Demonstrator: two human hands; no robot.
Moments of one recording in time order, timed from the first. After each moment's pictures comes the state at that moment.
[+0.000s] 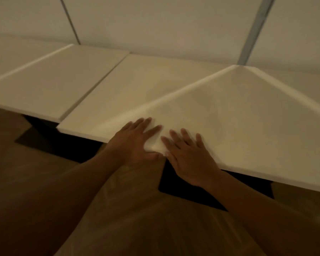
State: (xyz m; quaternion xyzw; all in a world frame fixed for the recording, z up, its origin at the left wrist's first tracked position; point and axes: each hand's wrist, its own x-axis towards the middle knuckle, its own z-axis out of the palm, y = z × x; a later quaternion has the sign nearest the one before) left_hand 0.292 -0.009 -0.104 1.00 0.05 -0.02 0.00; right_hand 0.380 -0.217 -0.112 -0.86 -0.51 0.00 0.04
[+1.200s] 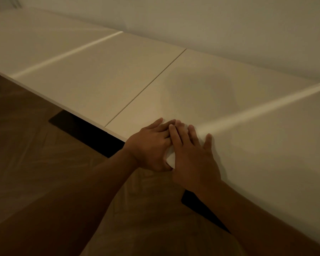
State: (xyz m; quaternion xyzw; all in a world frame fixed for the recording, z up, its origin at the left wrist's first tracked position) left_hand 0.295 0.137 -0.130 0.99 -0.02 0.11 -0.02; right_hand 0.371 -0.019 -0.110 -0.85 -0.53 0.01 0.02
